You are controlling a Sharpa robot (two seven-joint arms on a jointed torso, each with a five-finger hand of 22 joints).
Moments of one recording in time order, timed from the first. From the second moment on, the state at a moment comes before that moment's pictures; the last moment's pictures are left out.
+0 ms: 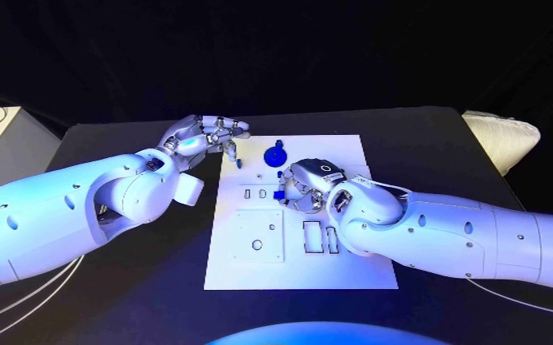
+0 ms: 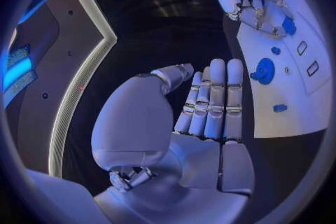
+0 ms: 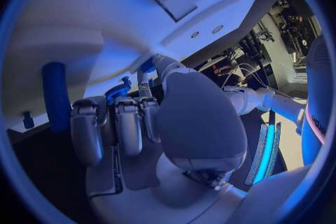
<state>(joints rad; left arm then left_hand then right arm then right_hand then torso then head) 1.18 -0.90 -0.04 1.59 -0.12 -0.21 0.31 1.32 -0.17 0.63 0.03 0.21 0.90 0.21 0.25 0.26 1.14 0.14 0.07 0.08 1.08 0.06 0.84 0.66 0.17 0.91 0.16 1.03 0.64 1.10 -0.67 -0.15 1.59 -1.63 -0.47 -0.37 1.41 -0.18 0.33 0.27 0.22 1.01 0.11 0.27 0.36 1.47 0.04 1.51 1.31 1.46 -0.03 1.55 1.31 0.01 1.47 0.08 1.56 1.31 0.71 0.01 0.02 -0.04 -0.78</state>
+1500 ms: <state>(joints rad) 1.17 -0.89 -0.04 1.60 -0.82 -0.06 0.12 1.30 -0.15 0.66 0.00 0.21 0.94 0.14 0.29 0.27 1.12 0.05 0.75 0.58 1.46 -0.01 1.48 1.31 0.09 1.30 0.10 1.40 1.18 1.12 -0.72 -0.14 1.68 -1.60 -0.54 -0.37 1.38 -0.20 0.42 0.25 0.23 1.02 0.11 0.31 0.36 1.46 0.03 1.52 1.31 1.47 -0.04 1.55 1.31 0.01 1.47 0.06 1.57 1.31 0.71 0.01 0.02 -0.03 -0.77</state>
